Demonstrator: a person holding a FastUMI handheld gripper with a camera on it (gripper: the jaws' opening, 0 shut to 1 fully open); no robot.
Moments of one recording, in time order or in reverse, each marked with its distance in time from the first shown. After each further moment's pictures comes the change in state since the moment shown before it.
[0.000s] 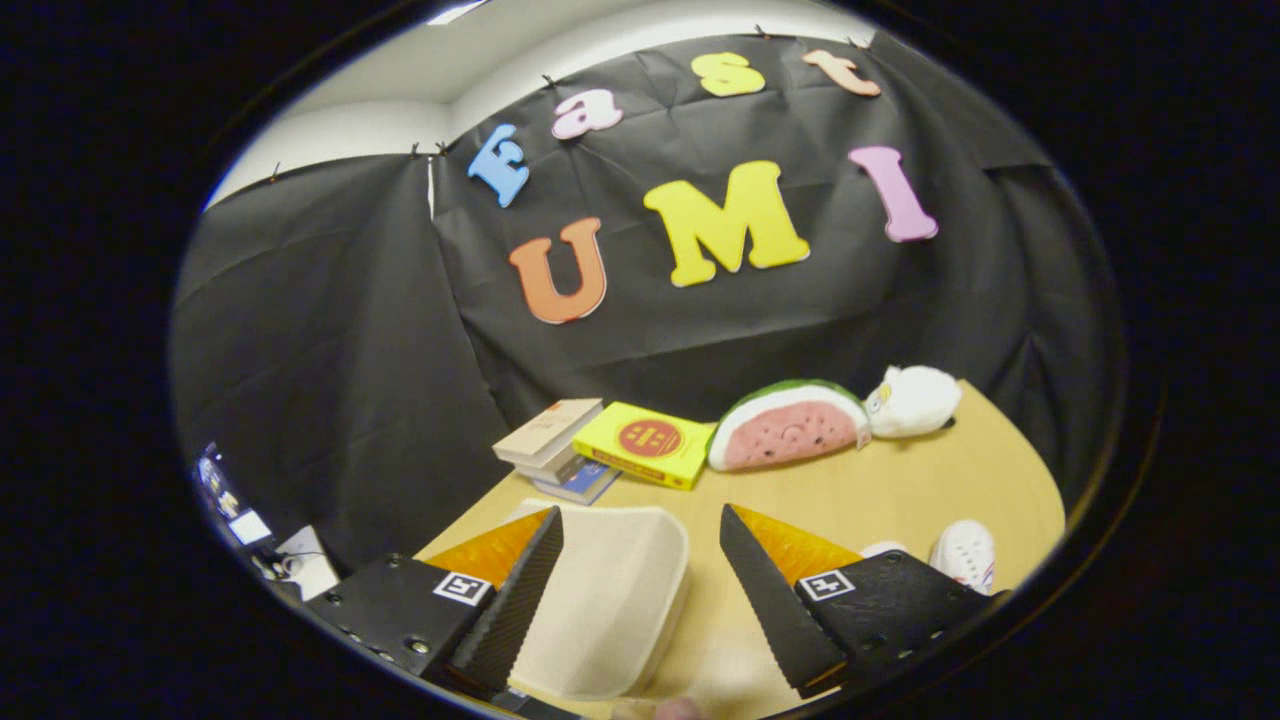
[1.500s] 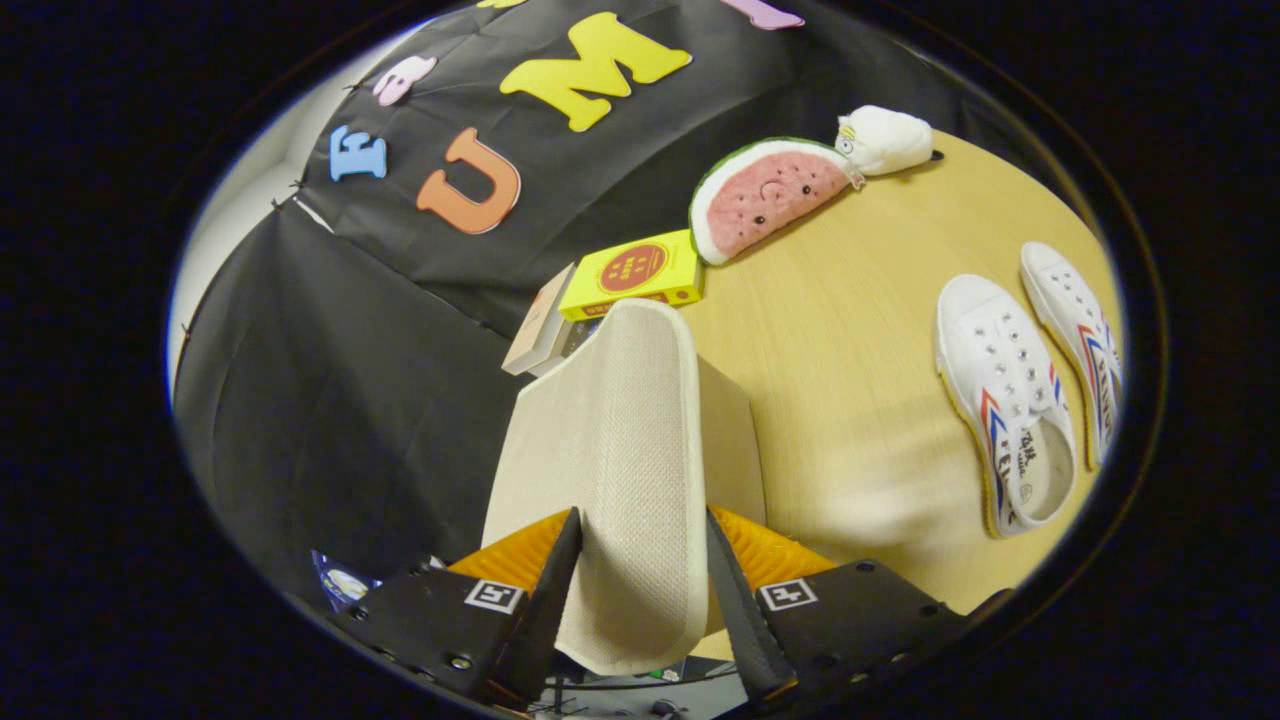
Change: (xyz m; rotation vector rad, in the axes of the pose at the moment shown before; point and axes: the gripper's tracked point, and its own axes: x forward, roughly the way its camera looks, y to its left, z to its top) arm 0.019 0.014 -0.094 0.424 0.375 0.064
